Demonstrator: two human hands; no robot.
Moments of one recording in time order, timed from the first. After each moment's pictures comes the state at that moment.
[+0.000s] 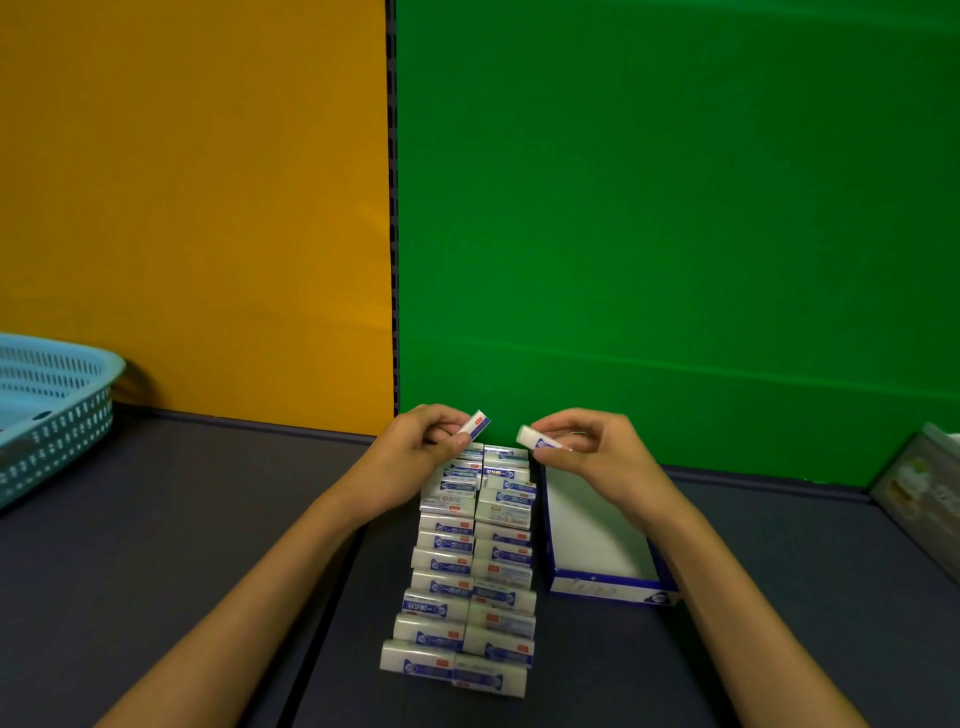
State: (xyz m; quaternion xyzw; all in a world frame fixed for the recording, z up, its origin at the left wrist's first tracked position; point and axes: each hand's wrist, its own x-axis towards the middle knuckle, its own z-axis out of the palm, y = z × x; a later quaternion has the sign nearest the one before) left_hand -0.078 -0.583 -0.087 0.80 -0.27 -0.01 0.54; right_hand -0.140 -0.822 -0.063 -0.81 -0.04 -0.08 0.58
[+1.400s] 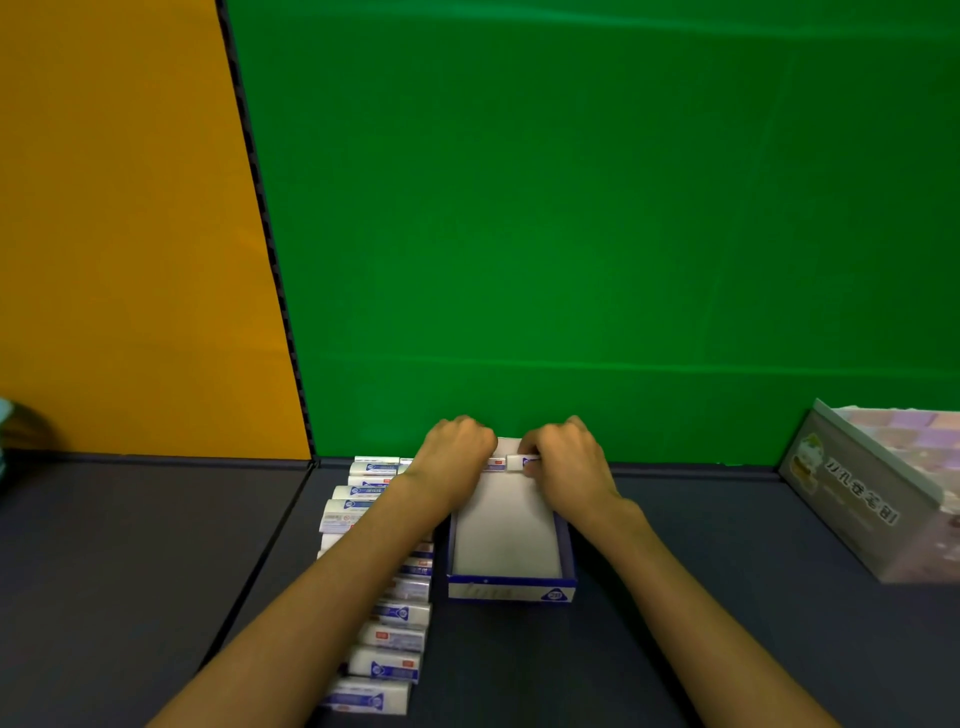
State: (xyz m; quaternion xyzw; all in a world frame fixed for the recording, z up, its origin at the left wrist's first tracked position) left_hand -0.080 -0.741 -0.074 0.93 -0.33 0.11 -0.09; right_hand -0.133 -0.888 -0.083 -0.98 0.05 -0.15 0.09
